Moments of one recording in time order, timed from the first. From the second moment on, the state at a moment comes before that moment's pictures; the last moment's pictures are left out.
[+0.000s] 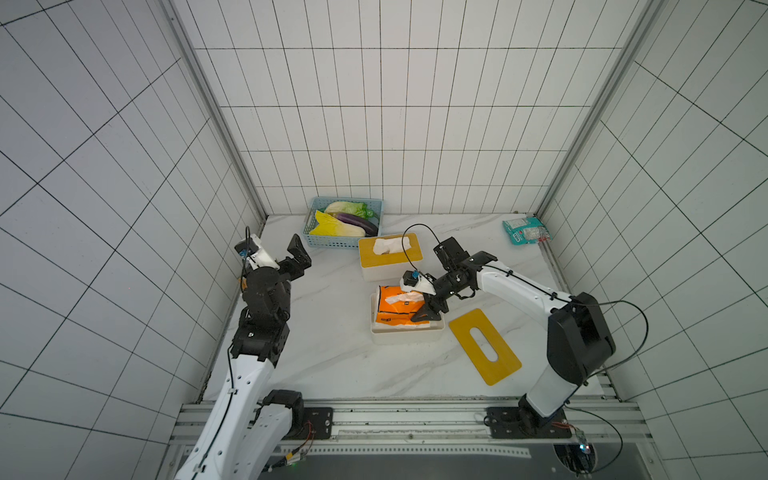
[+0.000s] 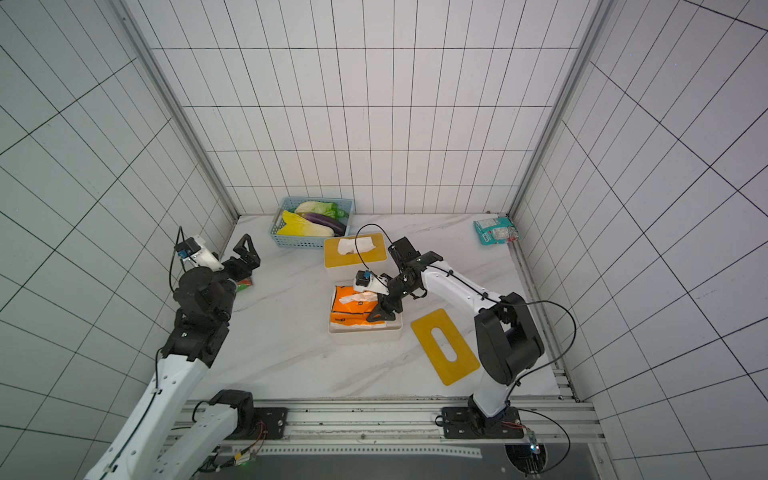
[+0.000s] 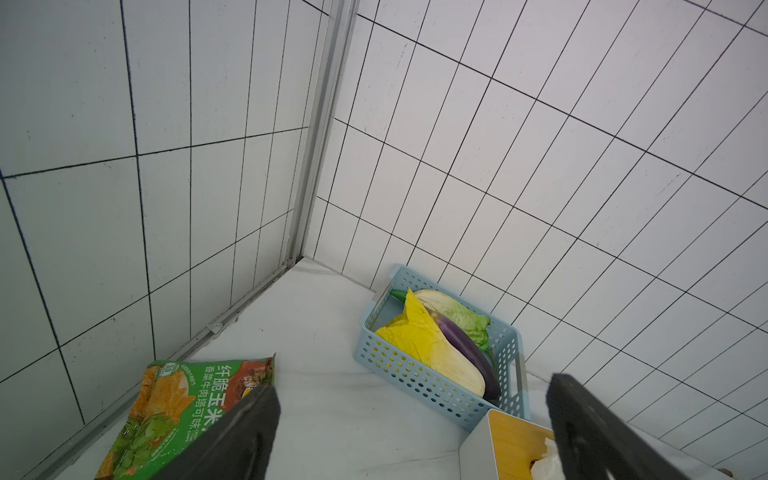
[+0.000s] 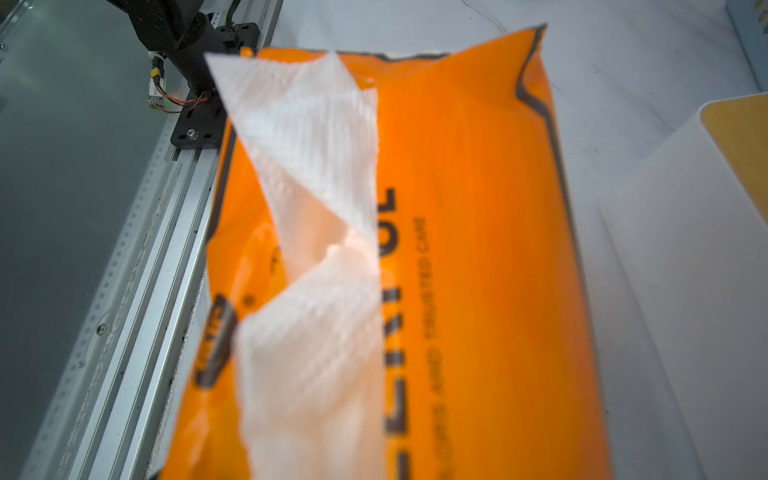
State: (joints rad) left arm -0.09 0.79 0.73 -0.01 -0.31 -0.42; right arm 0.66 1.71 1.28 -0.77 -0.77 -0.93
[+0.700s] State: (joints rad) left arm -0.09 0.79 0.73 -0.01 -0.30 -0.42; right arm 0.66 1.82 1.30 -0.79 -0.69 -0.97
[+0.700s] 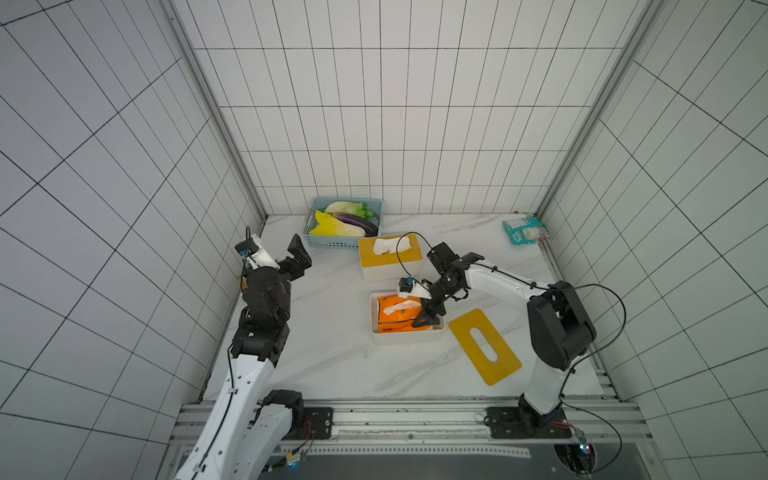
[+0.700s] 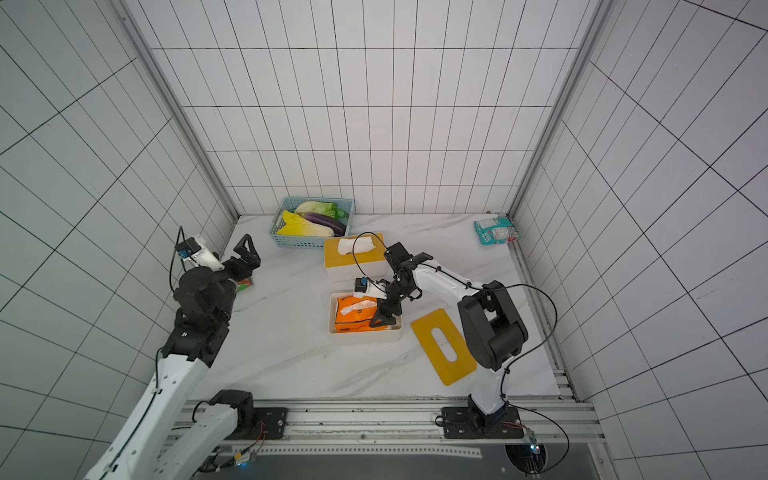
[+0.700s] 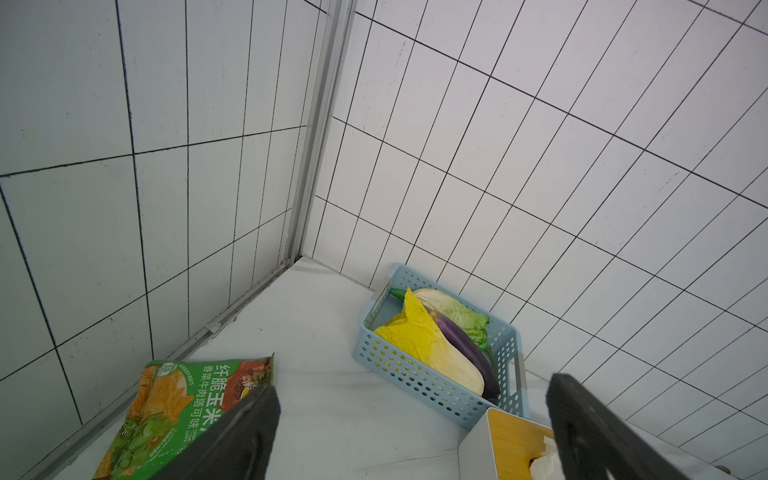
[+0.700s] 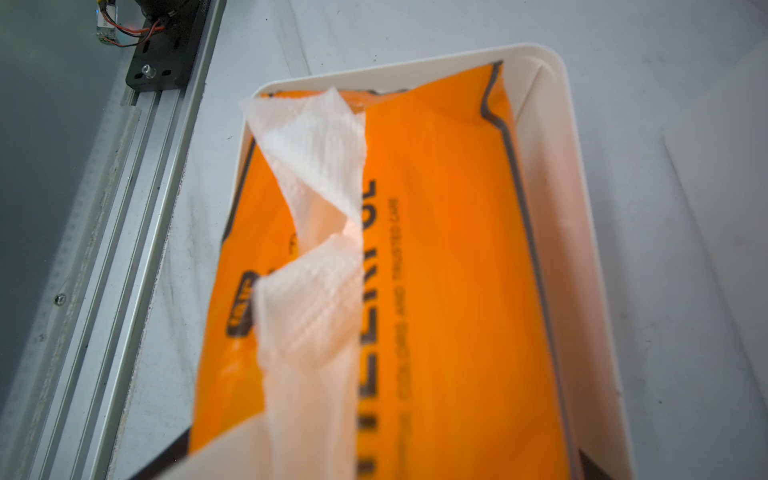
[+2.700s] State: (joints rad) left arm -0.09 0.79 0.73 -0.01 -0.29 -0.42; right arm 0.56 1.01 0.45 -0.47 -0.13 0.75
